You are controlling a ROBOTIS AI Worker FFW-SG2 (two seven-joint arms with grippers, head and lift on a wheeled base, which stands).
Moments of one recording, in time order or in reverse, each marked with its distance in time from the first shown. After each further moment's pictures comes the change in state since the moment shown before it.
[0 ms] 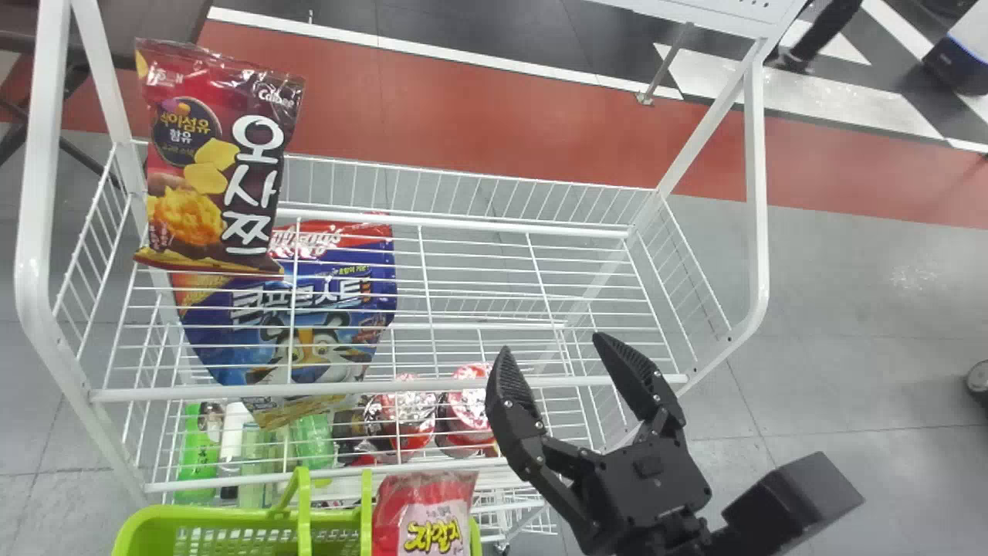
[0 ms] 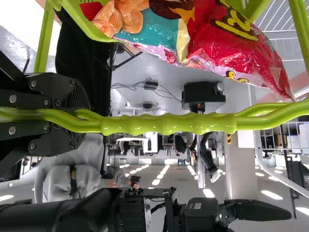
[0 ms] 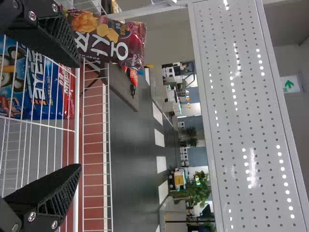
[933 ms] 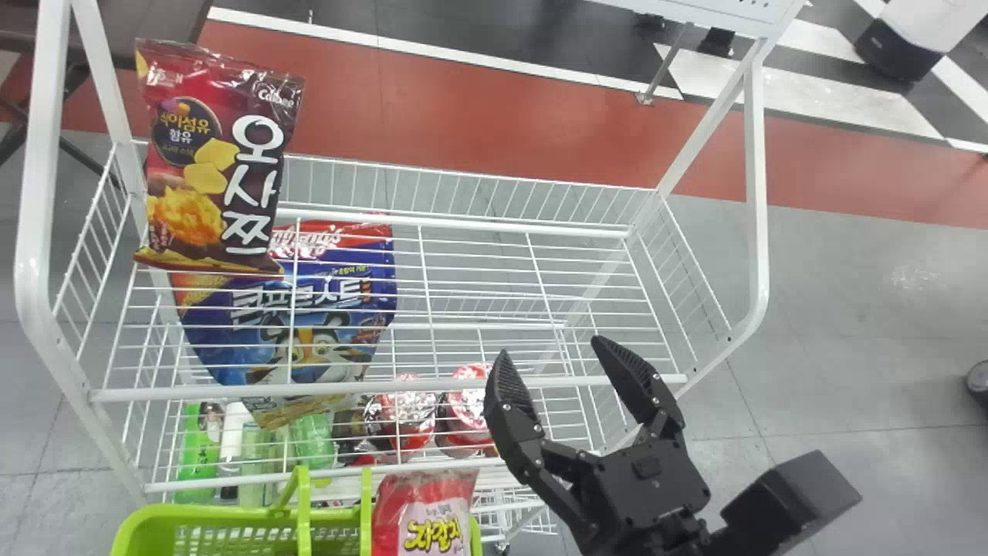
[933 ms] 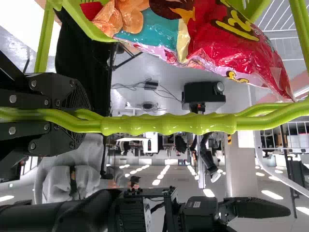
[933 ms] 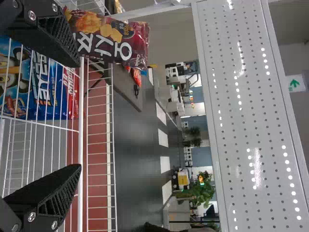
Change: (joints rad) left arm 0.001 0.002 0.000 -0.003 0.000 0.000 -0.002; right arm 0.008 0.001 0.000 -0.010 0.003 0.017 0.000
